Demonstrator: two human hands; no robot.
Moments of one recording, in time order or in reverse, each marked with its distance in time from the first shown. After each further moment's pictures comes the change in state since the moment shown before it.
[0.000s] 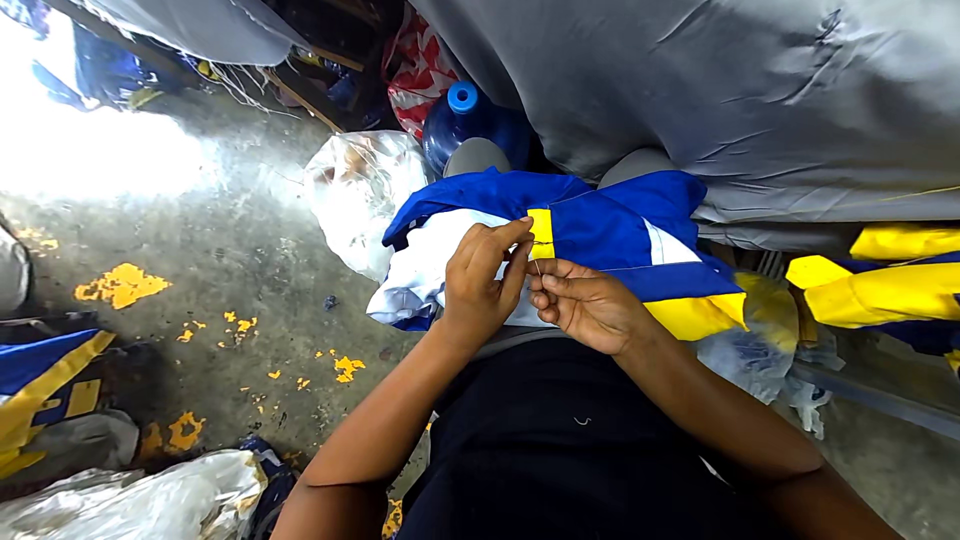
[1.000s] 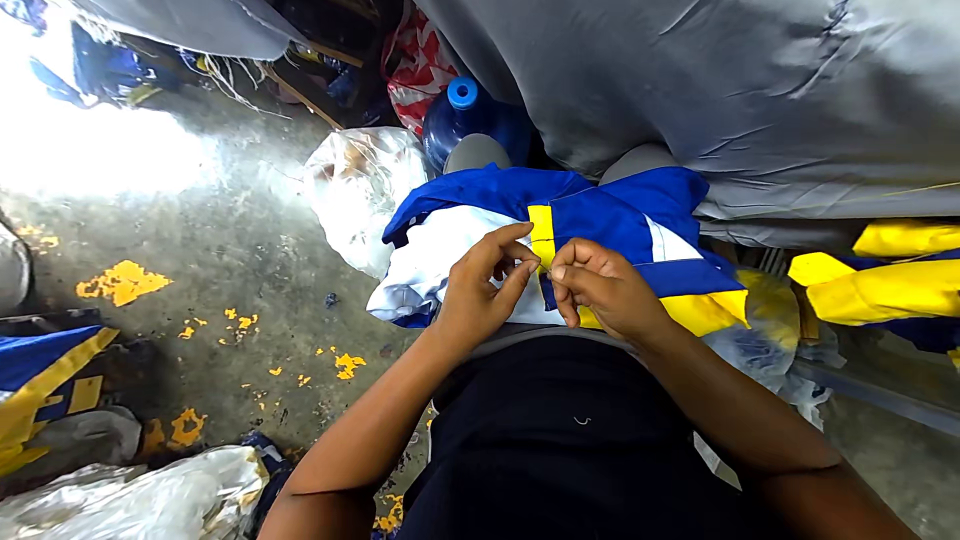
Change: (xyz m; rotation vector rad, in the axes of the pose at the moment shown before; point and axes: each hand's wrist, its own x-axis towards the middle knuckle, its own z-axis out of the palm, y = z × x) left_hand -0.009 0.002 -0.014 -0.251 -0.267 -0.259; right_hand -0.008 -0.012 0.000 -0.761 0.054 -0.279
